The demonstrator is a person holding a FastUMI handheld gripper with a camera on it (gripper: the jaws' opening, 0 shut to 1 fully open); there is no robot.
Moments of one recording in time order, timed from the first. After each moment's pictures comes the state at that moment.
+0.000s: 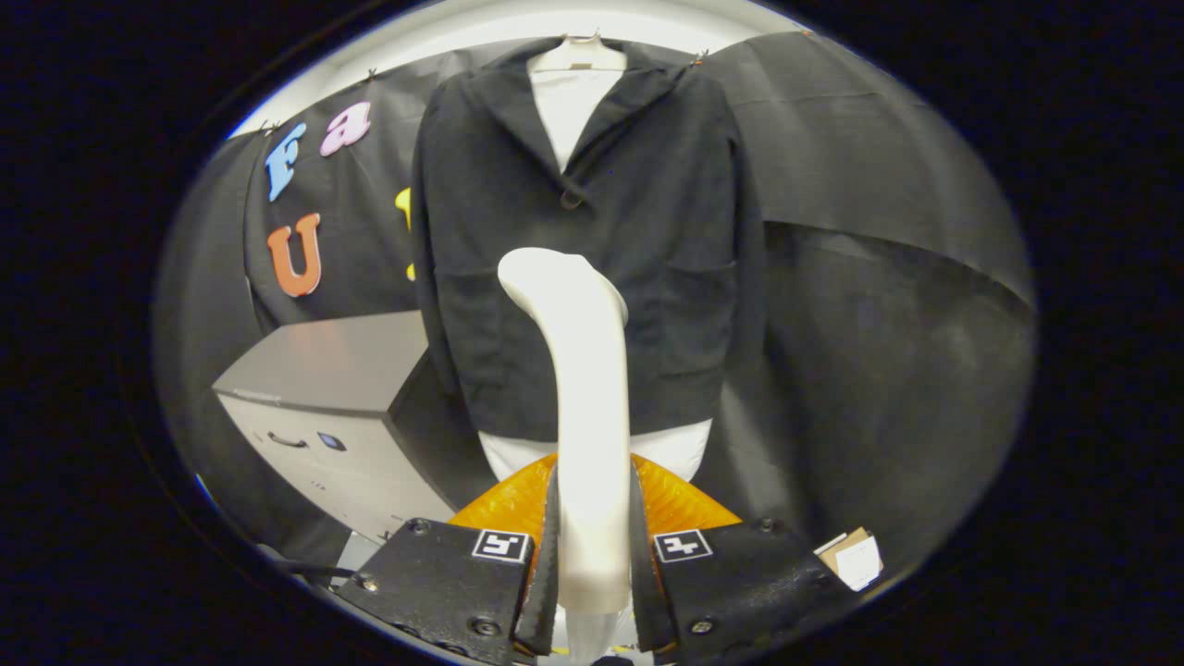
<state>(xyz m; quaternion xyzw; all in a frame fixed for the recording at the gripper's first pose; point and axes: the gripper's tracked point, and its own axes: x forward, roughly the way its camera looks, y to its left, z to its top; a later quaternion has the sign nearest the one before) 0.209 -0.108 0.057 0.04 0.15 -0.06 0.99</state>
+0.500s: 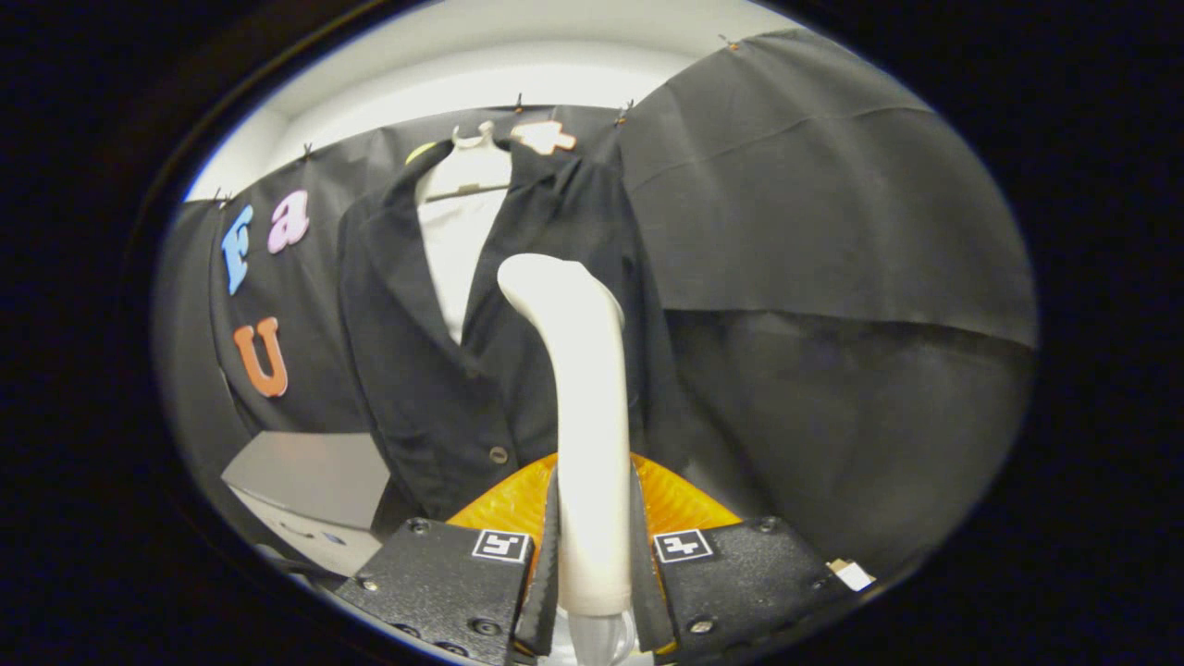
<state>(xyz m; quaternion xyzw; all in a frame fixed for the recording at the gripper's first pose) 0.210 -0.188 0.204 0.09 0.02 -0.11 0.99</state>
